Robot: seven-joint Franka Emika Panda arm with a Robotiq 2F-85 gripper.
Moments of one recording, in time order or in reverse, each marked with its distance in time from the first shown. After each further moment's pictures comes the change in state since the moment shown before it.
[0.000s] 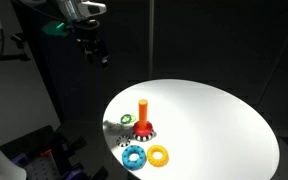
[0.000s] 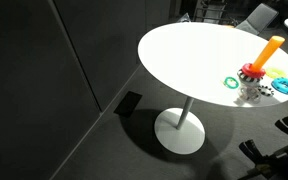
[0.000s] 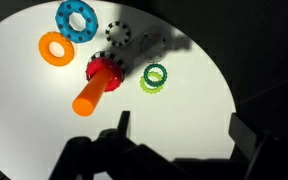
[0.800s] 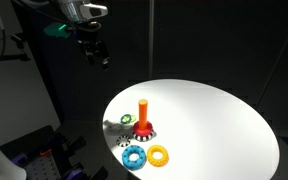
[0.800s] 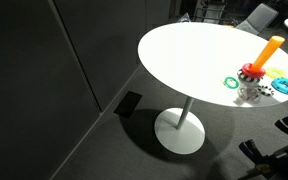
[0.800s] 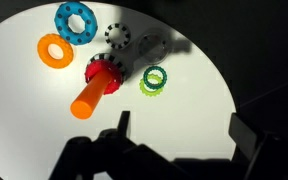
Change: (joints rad) arm 0.000 0.022 0.002 0.006 0.000 0.000 0.001
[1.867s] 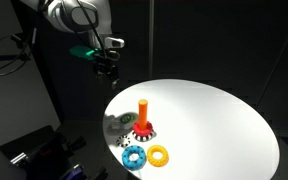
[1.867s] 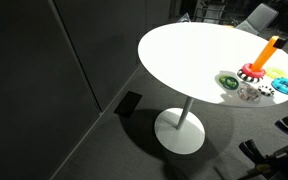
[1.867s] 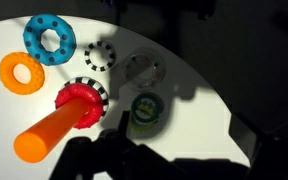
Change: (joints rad) arm 0.019 0.369 0.018 0.115 0.012 0.028 0.011
